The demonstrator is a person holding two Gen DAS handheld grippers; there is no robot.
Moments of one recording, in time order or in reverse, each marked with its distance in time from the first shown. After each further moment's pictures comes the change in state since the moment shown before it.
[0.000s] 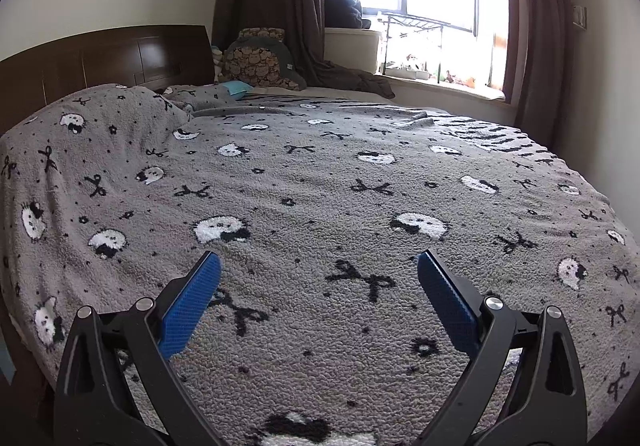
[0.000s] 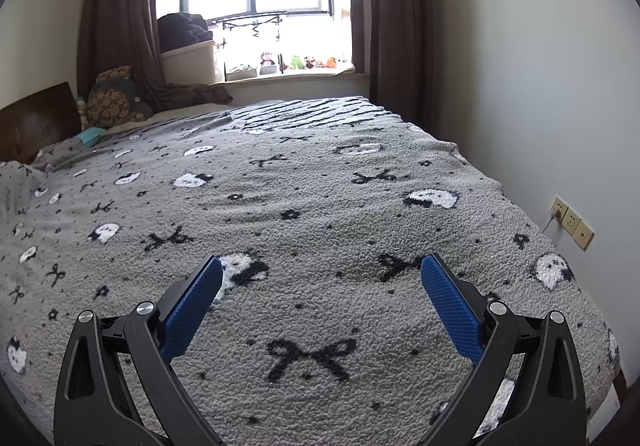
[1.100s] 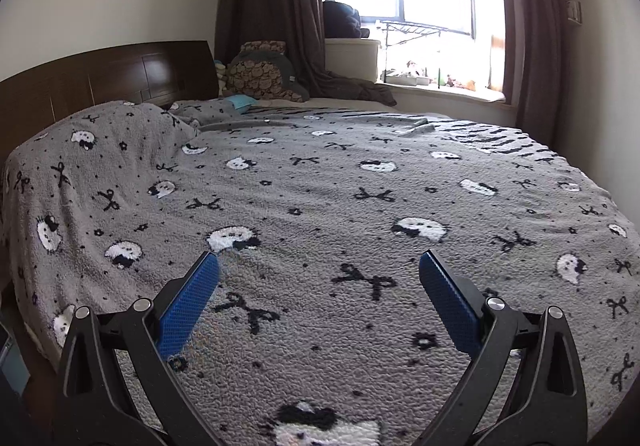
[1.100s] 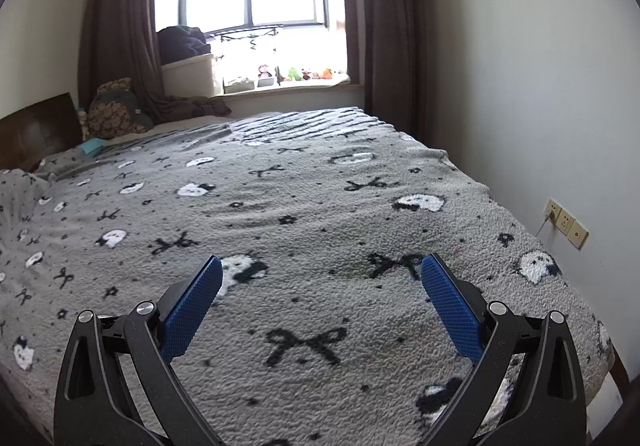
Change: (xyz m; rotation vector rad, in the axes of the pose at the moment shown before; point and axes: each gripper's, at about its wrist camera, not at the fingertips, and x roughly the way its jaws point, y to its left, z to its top) left arm -0.014 0.001 -0.001 0.034 -0.031 0.037; right arm -0.035 -0.008 -0.001 0.038 -0.028 -0.023
